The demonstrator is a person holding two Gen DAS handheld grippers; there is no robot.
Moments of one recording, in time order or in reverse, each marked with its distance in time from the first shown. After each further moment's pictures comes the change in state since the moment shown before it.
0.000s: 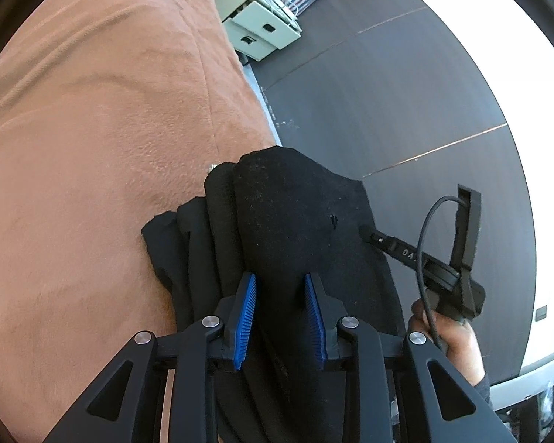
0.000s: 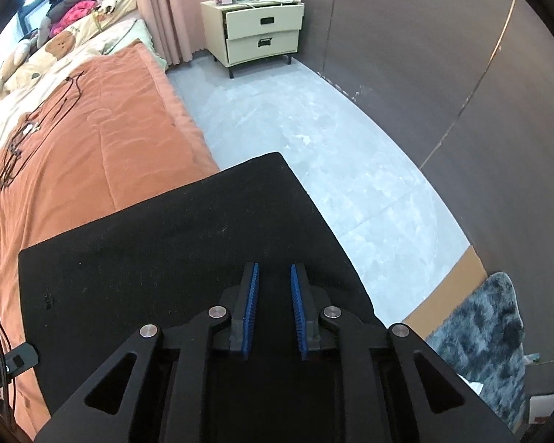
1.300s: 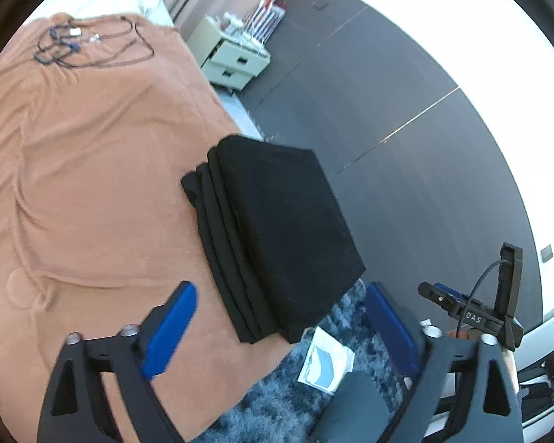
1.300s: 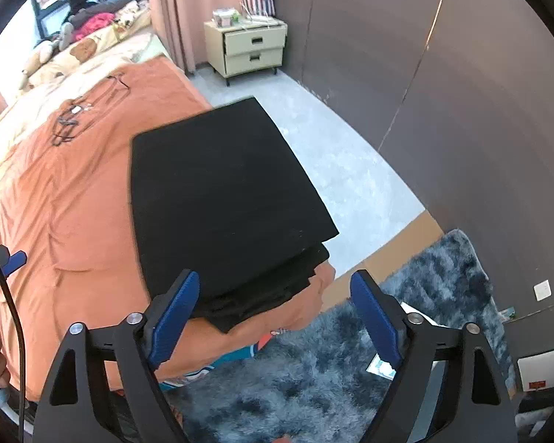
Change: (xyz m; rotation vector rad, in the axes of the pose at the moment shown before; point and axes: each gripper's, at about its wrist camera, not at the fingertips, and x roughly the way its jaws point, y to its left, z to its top) left arm -0.175 -0.066 -0.116 0.176 -0.098 0.067; right arm -0.231 -0.004 -0.143 0.016 -0.057 -0.039
